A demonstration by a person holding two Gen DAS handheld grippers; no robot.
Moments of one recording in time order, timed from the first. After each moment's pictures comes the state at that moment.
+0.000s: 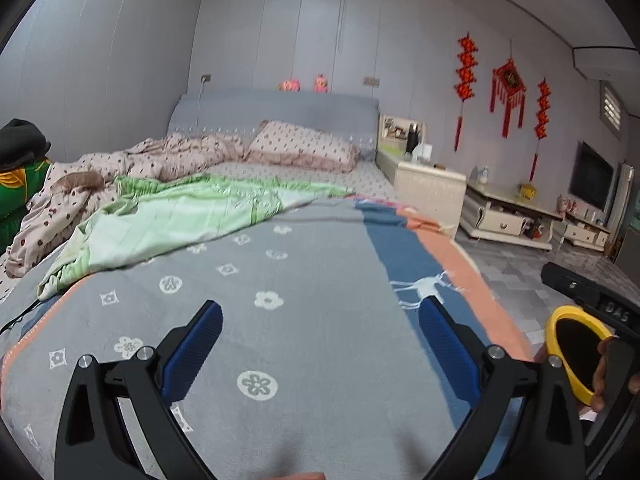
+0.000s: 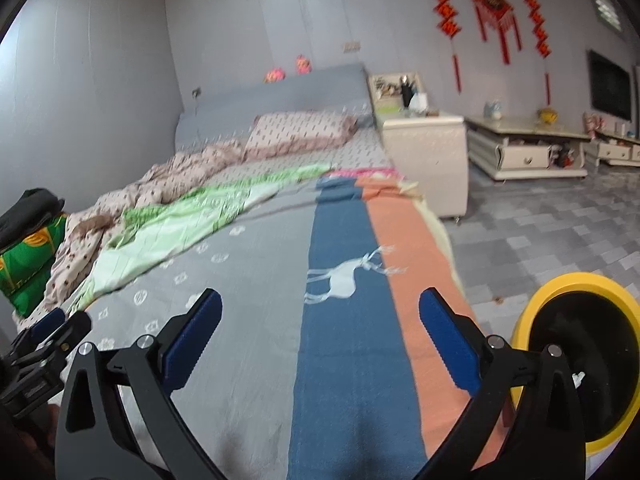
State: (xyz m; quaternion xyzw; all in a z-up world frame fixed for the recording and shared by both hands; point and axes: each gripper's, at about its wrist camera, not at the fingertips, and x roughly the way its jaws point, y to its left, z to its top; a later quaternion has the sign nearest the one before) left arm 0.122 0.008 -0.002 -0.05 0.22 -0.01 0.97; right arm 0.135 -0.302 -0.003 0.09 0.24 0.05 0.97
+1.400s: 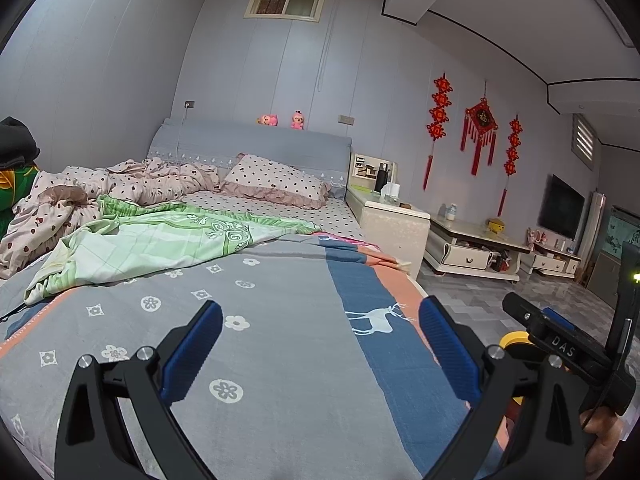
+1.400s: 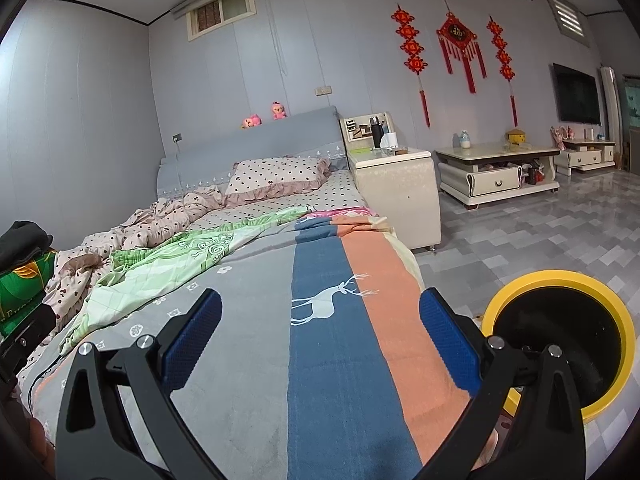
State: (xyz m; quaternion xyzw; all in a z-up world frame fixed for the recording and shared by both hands) left arm 0.065 0.000 0.029 -0.08 0.16 -0.06 0.98; right arm 0.062 -0.308 0.008 0.11 0.17 0.00 0.98
